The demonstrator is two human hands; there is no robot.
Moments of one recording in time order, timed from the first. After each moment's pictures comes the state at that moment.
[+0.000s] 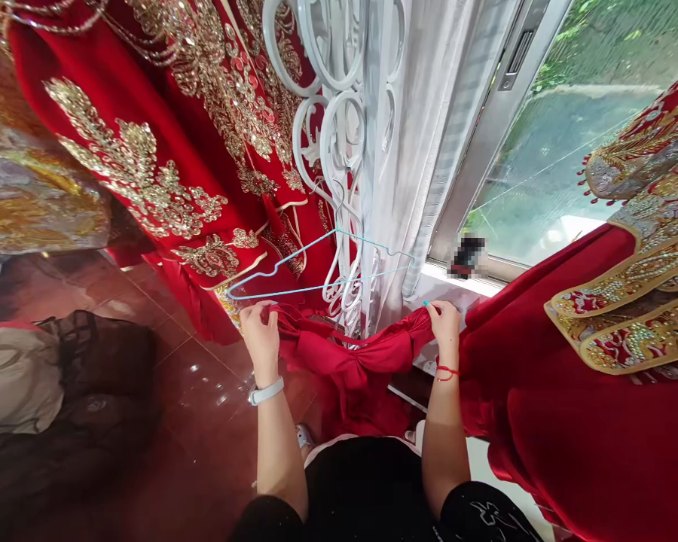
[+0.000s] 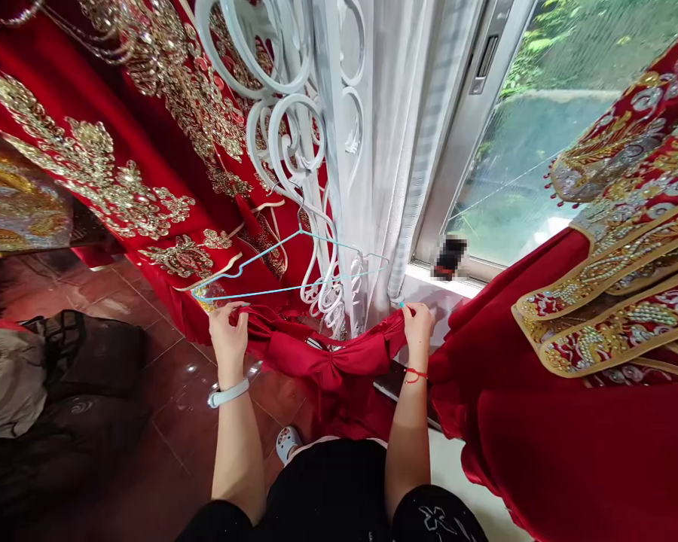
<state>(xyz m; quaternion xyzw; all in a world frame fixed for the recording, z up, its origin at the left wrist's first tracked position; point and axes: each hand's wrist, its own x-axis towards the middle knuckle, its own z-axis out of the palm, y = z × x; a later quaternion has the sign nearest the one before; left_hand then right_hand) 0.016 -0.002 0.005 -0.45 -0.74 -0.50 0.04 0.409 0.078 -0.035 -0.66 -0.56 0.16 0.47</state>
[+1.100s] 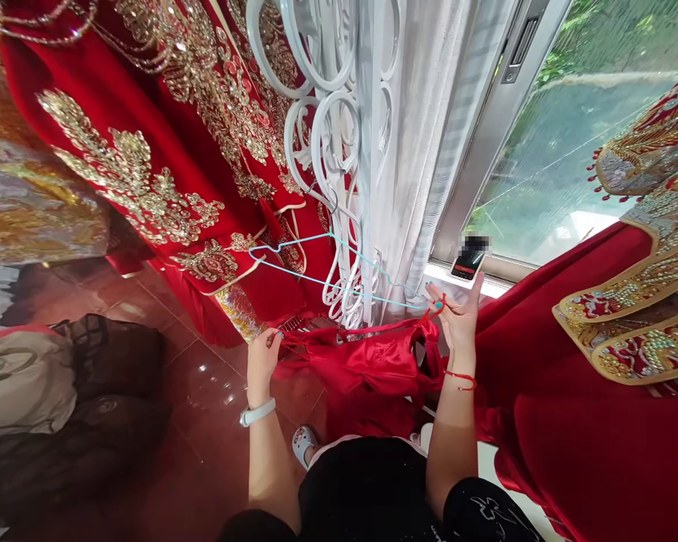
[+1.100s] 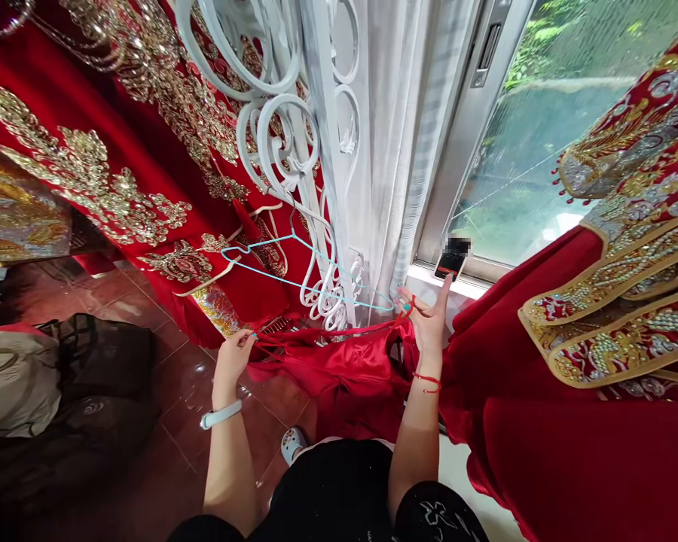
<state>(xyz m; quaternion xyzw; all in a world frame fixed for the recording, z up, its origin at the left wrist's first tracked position) -0.003 -0.023 -0.023 -0.46 -0.75 -0.44 -0.18 0.399 0.059 0.008 -0.36 -0.40 0.46 0.70</state>
